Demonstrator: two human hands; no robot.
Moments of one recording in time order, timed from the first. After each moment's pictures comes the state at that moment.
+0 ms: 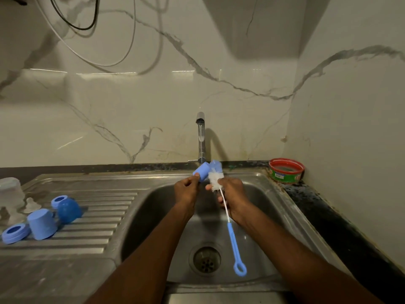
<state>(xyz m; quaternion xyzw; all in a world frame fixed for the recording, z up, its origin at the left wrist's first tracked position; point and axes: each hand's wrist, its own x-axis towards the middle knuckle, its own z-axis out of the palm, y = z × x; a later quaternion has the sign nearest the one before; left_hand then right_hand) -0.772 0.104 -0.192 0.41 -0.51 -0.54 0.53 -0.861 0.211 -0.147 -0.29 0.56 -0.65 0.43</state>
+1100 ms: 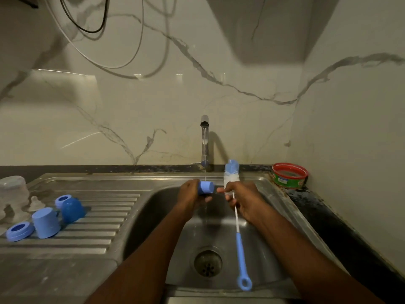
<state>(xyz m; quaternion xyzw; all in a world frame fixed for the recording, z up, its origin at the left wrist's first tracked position) -0.770 0.093 -0.185 0.40 -0.45 -0.66 0.44 -0.880 0.218 -0.136 -0.25 0.61 -0.63 0.42</state>
